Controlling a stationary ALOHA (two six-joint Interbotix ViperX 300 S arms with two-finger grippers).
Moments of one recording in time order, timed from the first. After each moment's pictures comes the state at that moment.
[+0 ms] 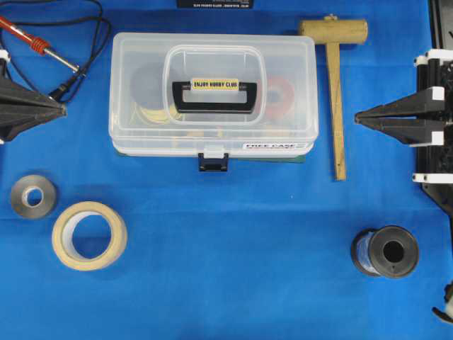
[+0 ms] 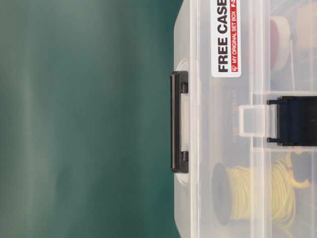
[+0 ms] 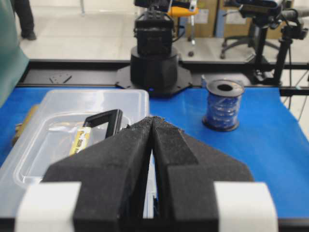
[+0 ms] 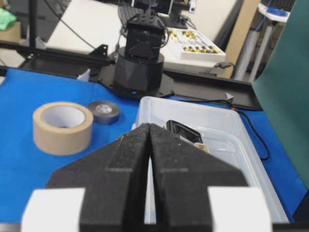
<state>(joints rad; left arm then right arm) 0.00 -0.97 1.18 0.00 -0.29 0.00 0.00 -0.97 1.19 0.00 -0.29 0.00</state>
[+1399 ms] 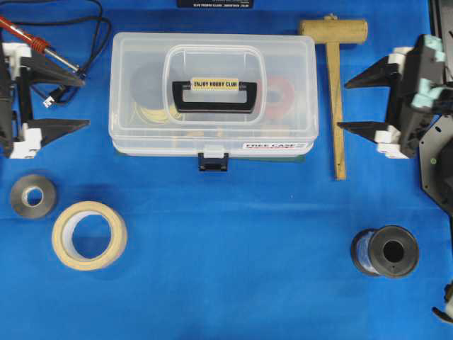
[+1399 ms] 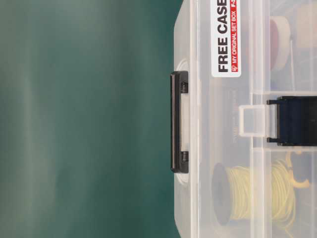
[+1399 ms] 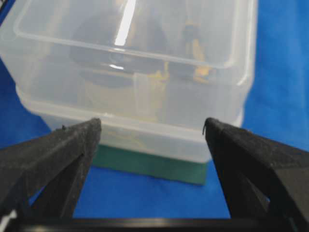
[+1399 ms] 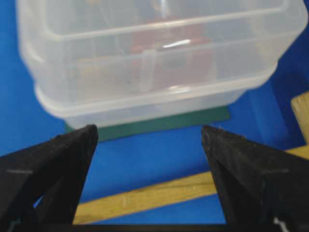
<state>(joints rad) 0.21 -0.74 1.24 -0.04 -0.04 0.05 -0.26 -0.73 1.17 0.00 0.20 0.09</state>
